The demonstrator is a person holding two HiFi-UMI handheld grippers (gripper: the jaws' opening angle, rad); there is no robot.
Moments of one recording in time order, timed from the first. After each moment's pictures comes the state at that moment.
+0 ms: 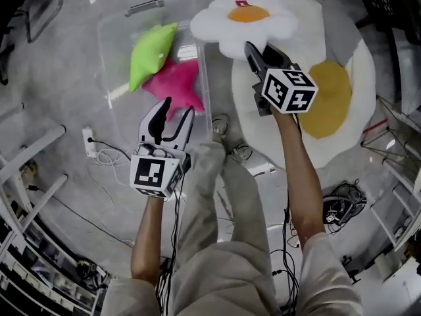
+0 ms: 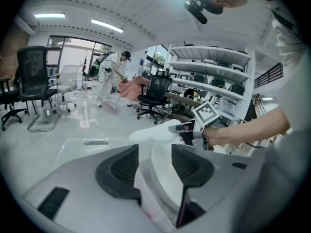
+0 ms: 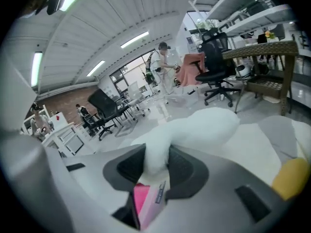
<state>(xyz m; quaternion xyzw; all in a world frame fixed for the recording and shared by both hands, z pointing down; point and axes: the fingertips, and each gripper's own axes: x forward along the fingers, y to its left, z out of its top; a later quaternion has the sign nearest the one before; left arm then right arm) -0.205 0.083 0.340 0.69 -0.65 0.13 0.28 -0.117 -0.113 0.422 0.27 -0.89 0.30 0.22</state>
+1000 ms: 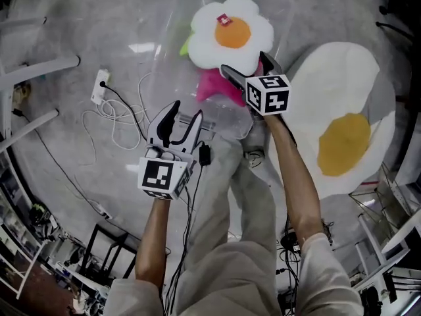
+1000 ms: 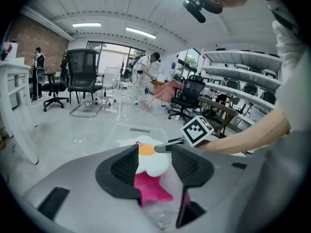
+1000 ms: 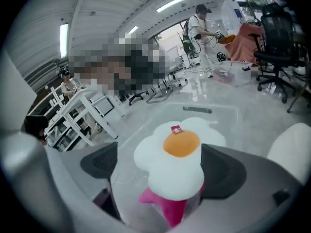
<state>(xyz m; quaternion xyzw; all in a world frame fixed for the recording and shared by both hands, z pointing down) -0.329 0.248 0.366 0.54 -0.77 0.09 0.32 -0.337 0.095 0.521 0.04 -0.90 0.25 0.35</state>
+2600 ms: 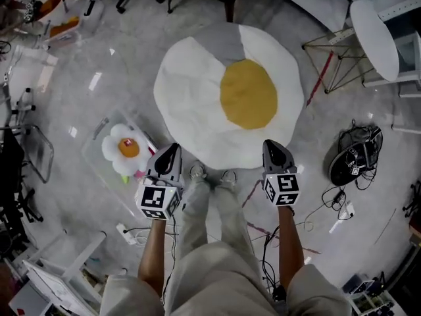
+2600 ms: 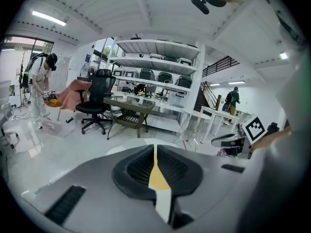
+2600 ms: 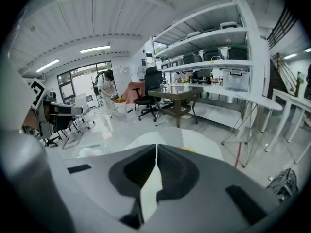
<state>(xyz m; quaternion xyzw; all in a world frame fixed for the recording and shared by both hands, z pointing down) 0.077 0.001 0.181 0.86 -0.43 0.19 0.21 0.334 0.046 0.240 0.59 -0.74 0.25 0.22</state>
